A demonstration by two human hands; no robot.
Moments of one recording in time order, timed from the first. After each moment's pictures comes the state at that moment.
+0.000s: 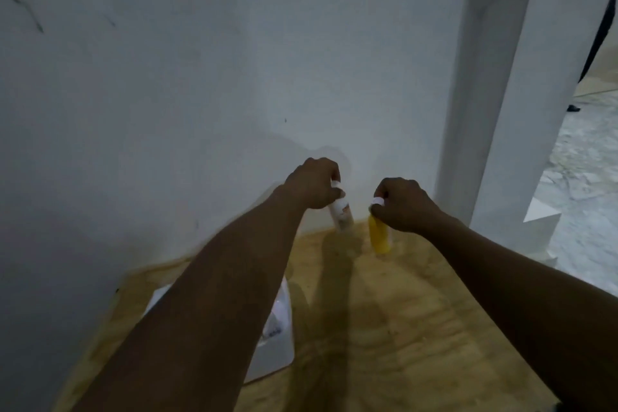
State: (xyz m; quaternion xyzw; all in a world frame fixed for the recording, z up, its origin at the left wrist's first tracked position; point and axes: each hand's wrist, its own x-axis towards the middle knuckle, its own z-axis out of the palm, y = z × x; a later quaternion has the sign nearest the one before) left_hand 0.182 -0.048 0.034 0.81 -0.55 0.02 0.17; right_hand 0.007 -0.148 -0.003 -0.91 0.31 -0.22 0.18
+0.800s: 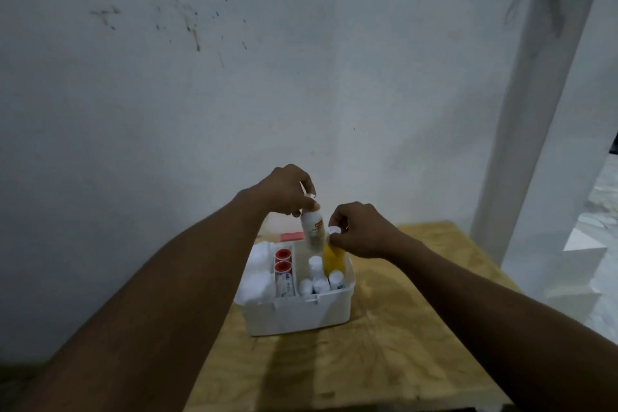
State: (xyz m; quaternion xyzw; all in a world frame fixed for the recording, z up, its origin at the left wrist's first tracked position) left_hand 0.206 0.154 0.077 0.85 -0.45 -0.08 0.25; right_hand 0.044 0.047 0.028 -0.95 0.14 -0.17 0.24
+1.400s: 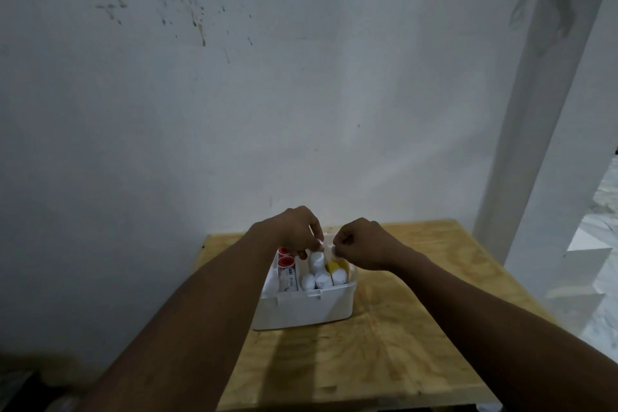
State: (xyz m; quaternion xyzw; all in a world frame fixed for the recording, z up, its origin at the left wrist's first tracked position) left_hand 0.190 0.159 0.014 0.86 -0.42 -0.21 0.18; right_hand 0.042 0.044 -0.004 -0.94 0.15 -0.11 0.27
